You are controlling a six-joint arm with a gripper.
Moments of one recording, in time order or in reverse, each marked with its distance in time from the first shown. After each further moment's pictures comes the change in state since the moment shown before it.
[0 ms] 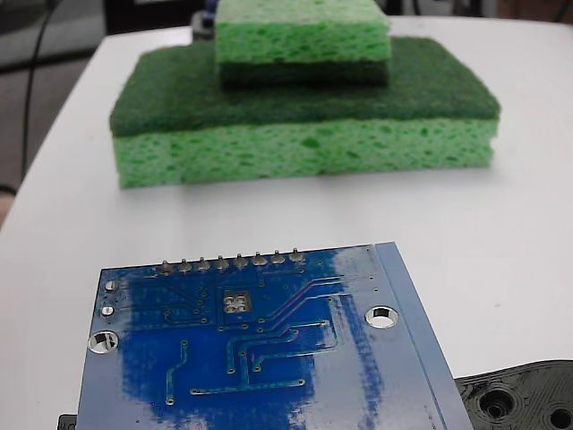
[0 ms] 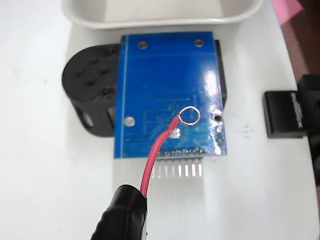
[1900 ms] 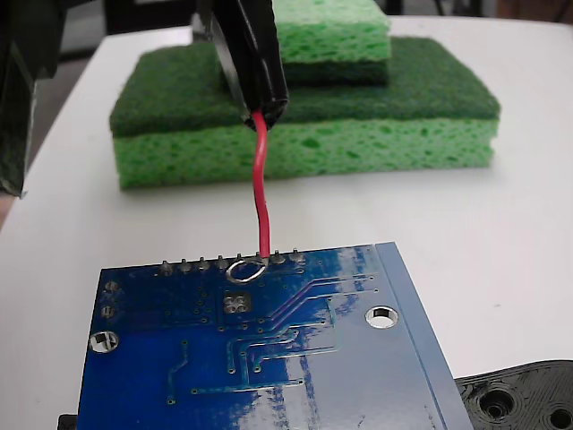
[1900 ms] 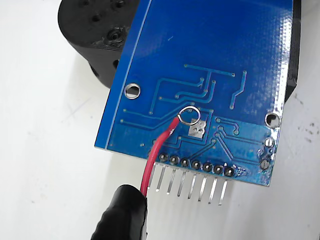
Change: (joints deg) arm 8.3 -34.5 -23.5 7.8 -16.6 -19.2
